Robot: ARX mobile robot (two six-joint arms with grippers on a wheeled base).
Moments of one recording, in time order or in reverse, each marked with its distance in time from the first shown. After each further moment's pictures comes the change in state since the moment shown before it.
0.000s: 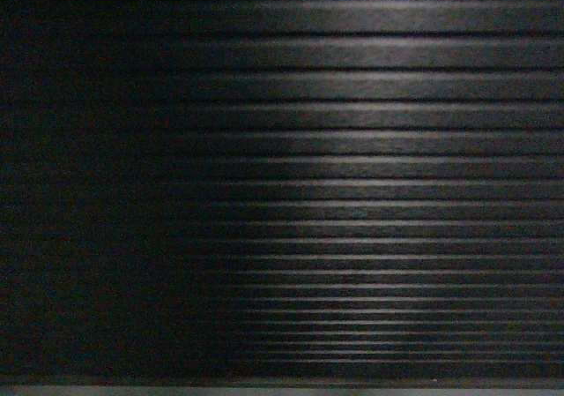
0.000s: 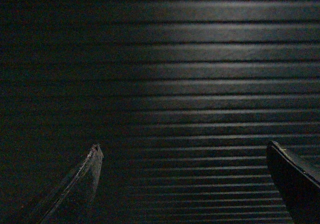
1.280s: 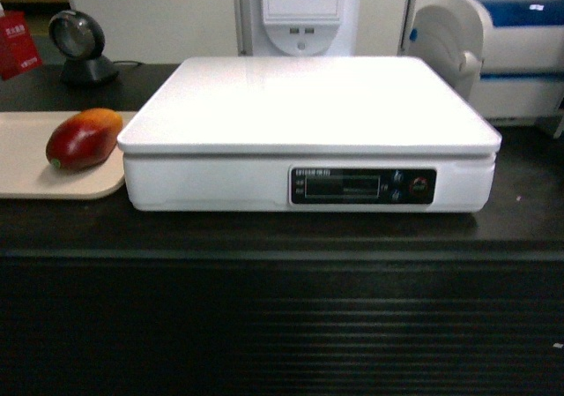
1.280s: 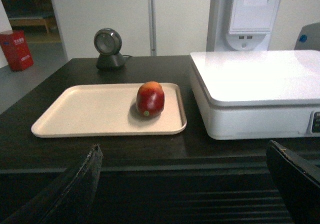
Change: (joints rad) left arm 0.000 0.000 0.000 0.000 0.000 0.010; right arm 0.000 0.000 0.000 0.001 0.001 -0.001
